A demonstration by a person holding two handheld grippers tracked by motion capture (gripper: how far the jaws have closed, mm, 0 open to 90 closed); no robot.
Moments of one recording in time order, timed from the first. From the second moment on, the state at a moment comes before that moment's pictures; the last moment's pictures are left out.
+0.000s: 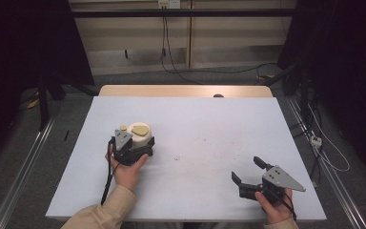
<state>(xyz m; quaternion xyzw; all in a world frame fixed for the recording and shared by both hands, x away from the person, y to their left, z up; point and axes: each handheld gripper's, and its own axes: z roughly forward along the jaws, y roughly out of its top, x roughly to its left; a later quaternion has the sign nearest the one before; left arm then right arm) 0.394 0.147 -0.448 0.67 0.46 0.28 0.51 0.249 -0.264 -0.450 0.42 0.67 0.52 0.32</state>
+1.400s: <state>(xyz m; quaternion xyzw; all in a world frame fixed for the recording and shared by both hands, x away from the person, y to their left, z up) 0.412 0.115 -0.435 0.72 0.38 0.21 0.55 0.249 -0.264 -0.449 0.42 0.67 0.52 0.32</state>
